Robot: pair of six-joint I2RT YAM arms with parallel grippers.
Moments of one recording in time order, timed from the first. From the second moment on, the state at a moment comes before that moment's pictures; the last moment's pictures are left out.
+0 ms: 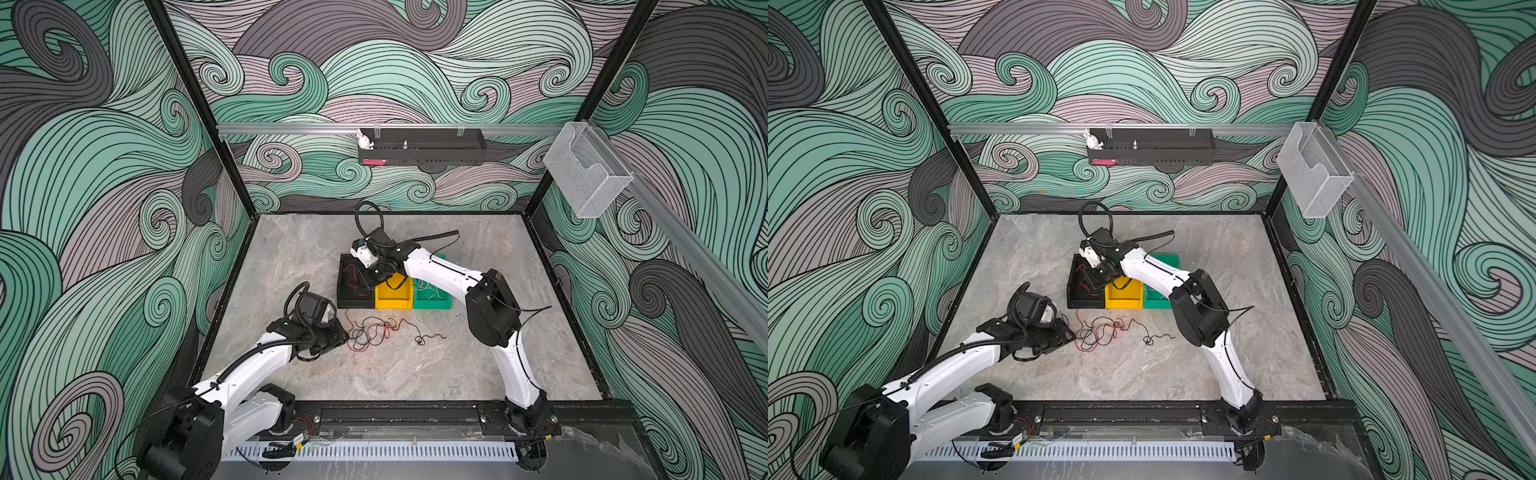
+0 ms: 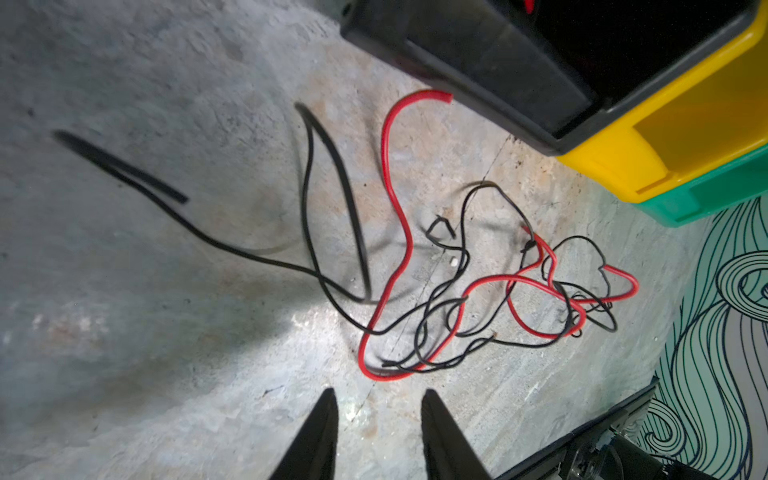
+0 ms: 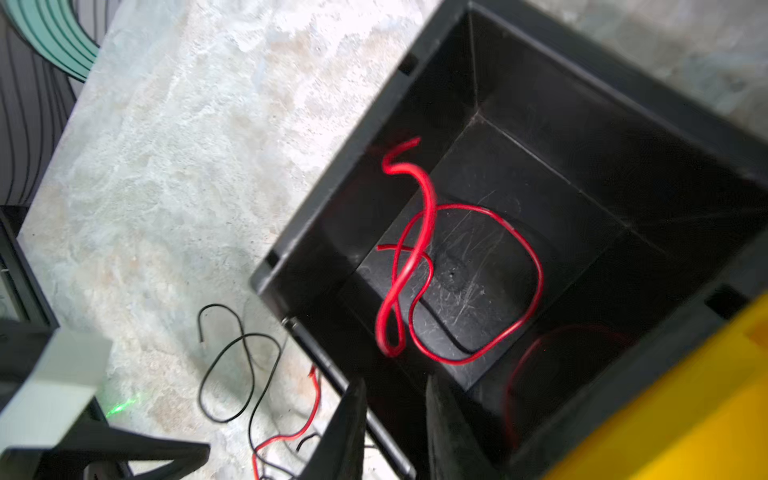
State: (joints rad) left arm -0.40 1.05 0.48 -0.51 0.30 -0.77; right arm 0.78 2.18 1.87 -0.69 -0.27 0.16
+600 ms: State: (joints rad) left arm -0.40 1.02 0.47 -0.46 0.38 -0.80; right arm 0.78 1.70 1.32 -0.64 -0.26 0.19
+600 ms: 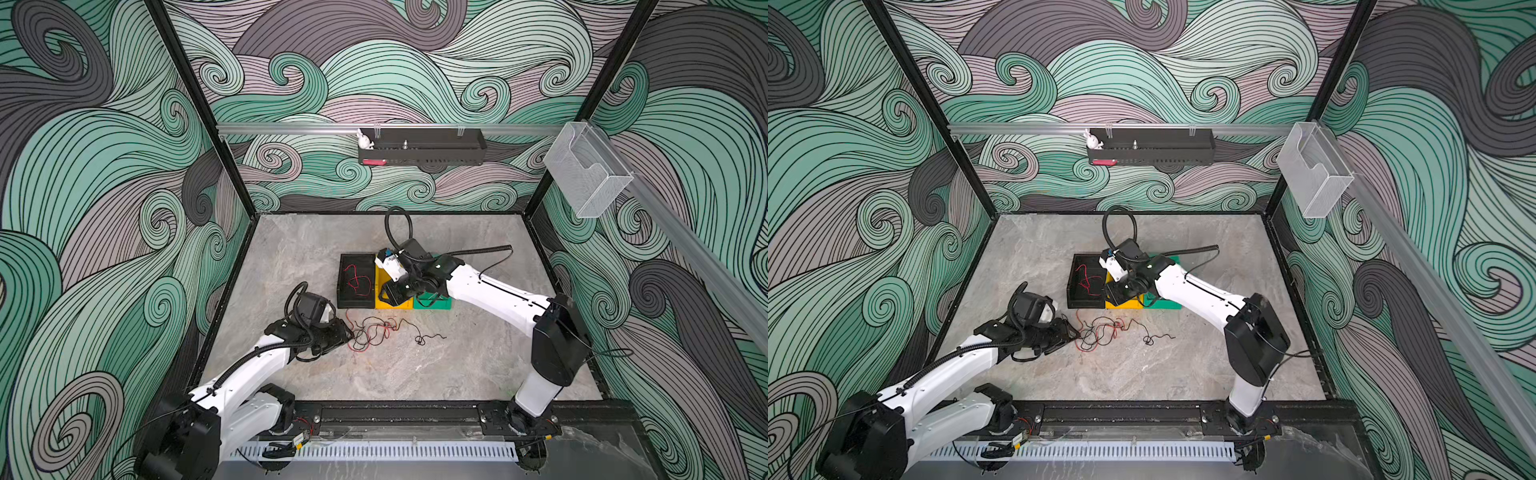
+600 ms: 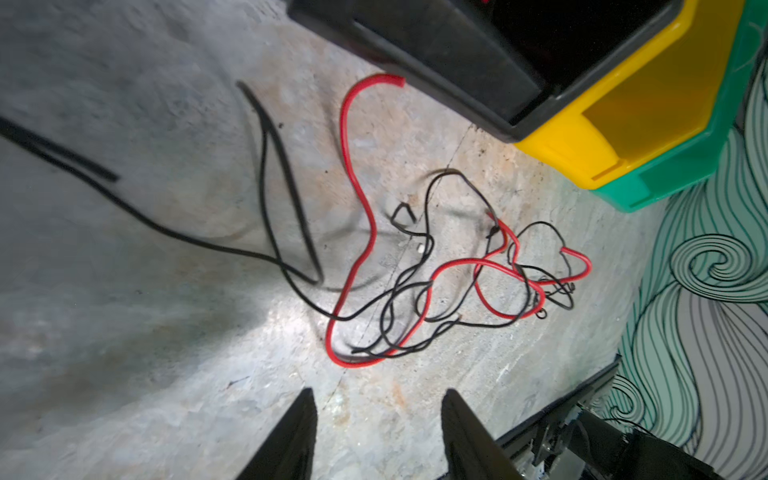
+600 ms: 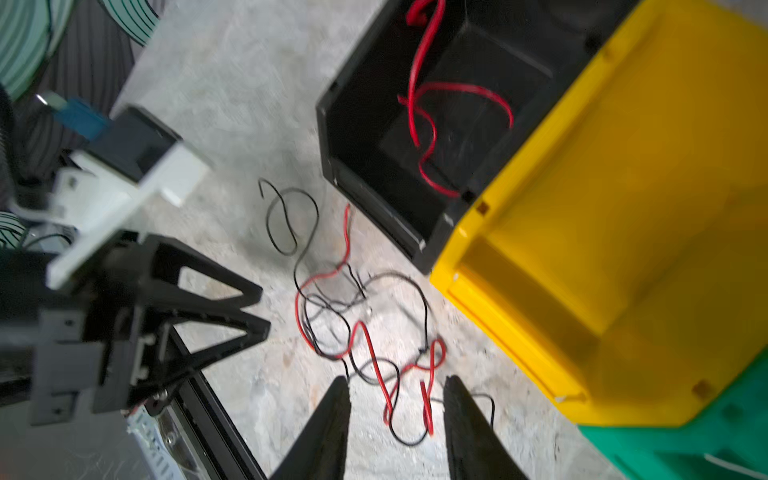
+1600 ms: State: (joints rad) left arm -0.61 1.27 0.53 -0.21 0.33 -0.89; right arm 0.77 1.66 0.93 -0.30 -0.36 0.38
